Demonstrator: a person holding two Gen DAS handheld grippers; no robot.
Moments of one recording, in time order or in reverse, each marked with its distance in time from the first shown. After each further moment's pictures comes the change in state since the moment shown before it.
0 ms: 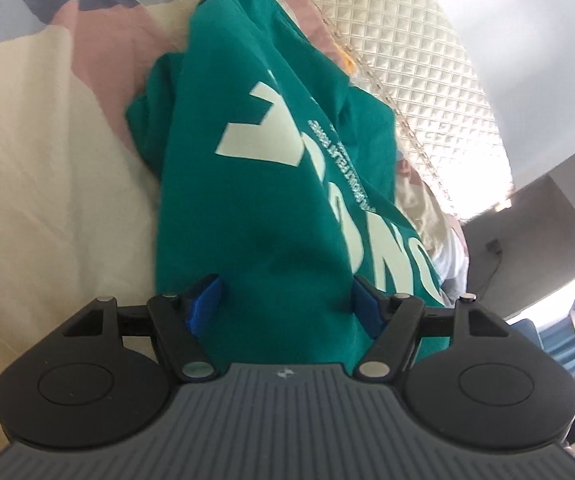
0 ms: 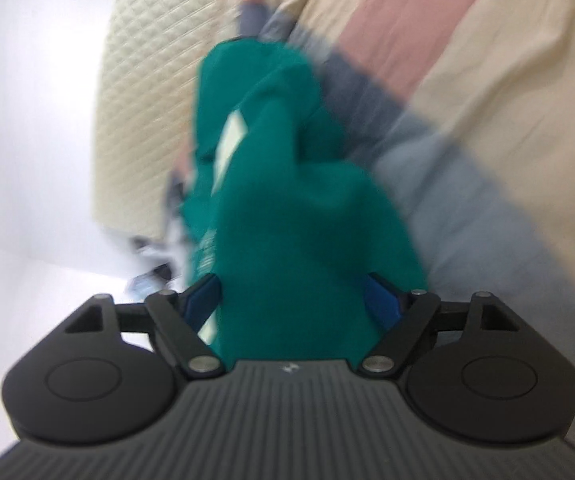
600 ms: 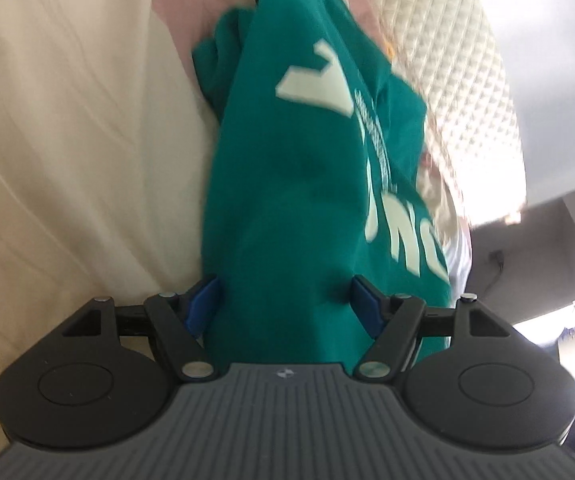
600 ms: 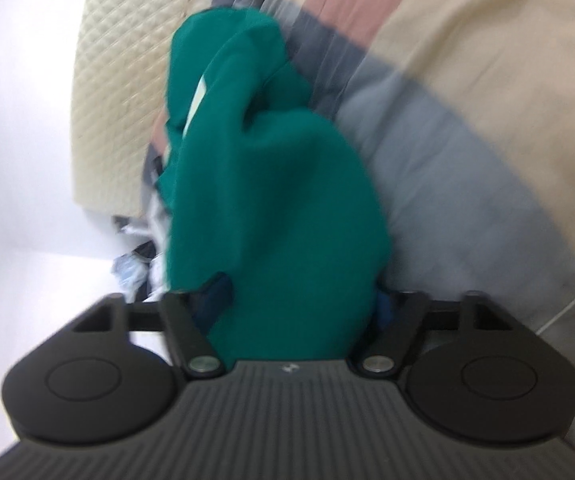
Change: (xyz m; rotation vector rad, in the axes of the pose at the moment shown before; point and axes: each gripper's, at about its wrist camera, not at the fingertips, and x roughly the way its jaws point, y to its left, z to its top) left arm -0.013 0.022 -0.022 -0.169 0.099 0.024; right arm 0.008 -0.011 -0.027 0.059 0.186 0.065
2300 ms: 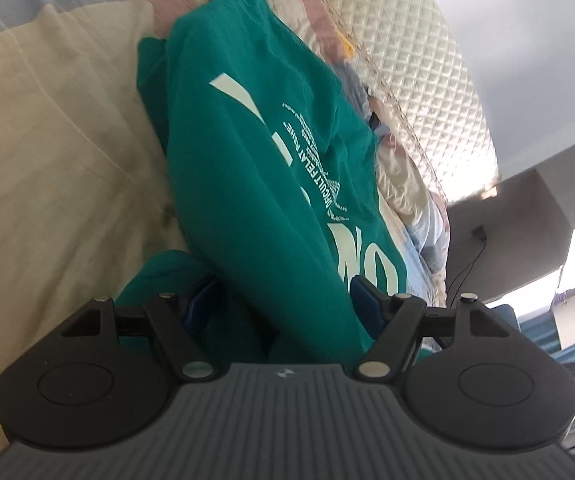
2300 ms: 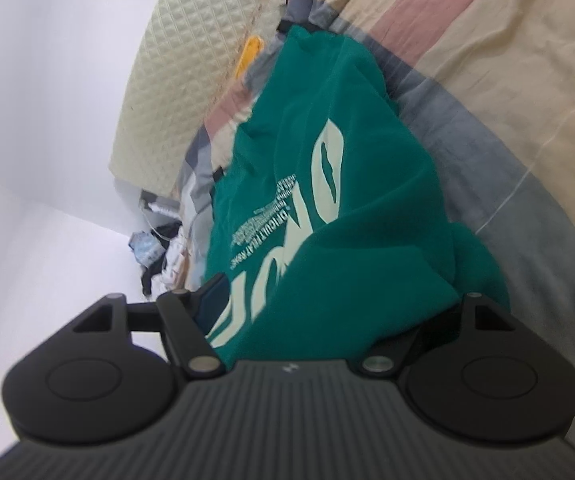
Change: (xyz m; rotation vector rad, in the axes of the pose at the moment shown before) left arm -0.097 -0.014 -0.071 0.102 -0.031 -0.033; right arm -0.077 0.033 -0.075 -0.223 -0.095 -0.016
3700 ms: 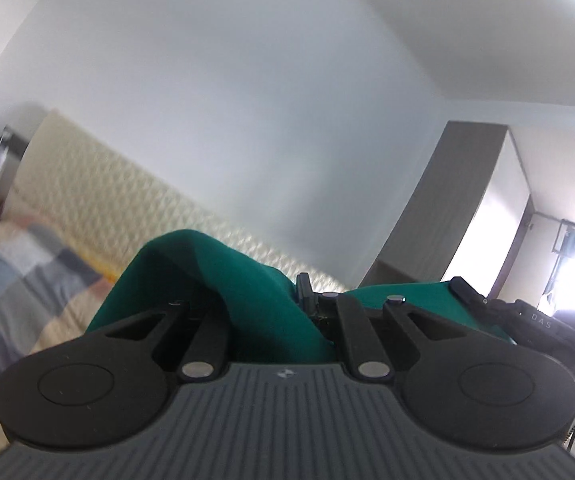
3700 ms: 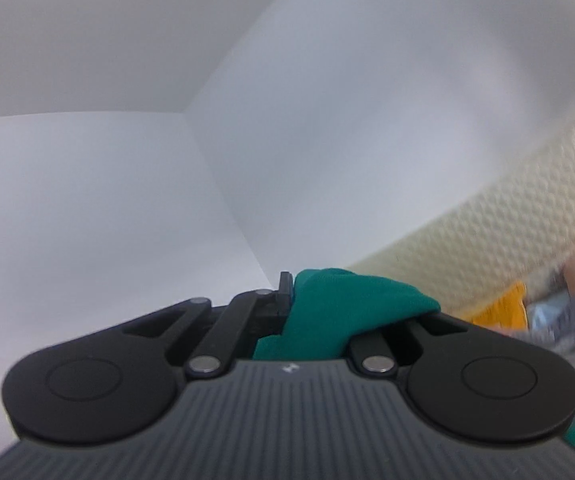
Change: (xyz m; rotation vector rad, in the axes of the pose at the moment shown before) left arm -0.331 -0.361 0.143 0.515 -0.512 -0.311; right arm -0.228 0.443 0.063 -0.738 -0.408 0.454
